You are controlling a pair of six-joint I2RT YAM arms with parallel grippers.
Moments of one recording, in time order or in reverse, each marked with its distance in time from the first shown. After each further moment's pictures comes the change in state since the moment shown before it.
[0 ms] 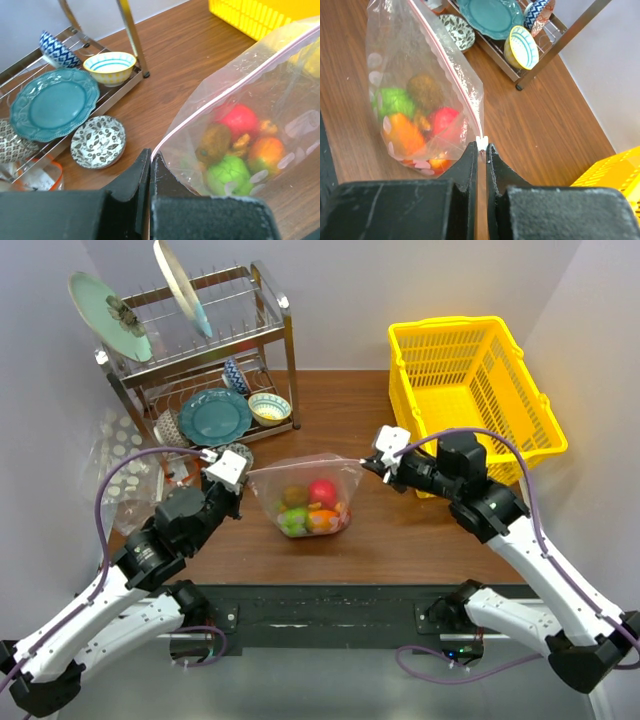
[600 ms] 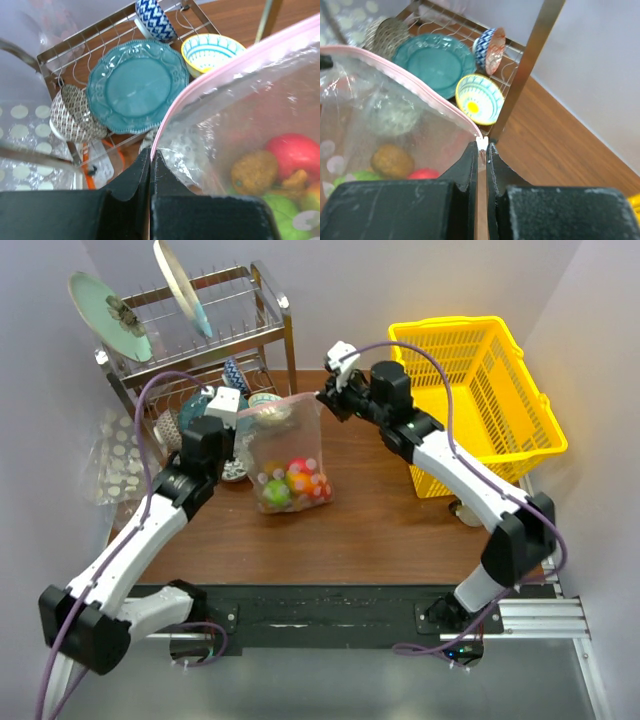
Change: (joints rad) left arm 0.372 0.474 0.200 0.113 -0.066 0.008; right arm -0.013 0.656 0.406 0.361 0.139 0.290
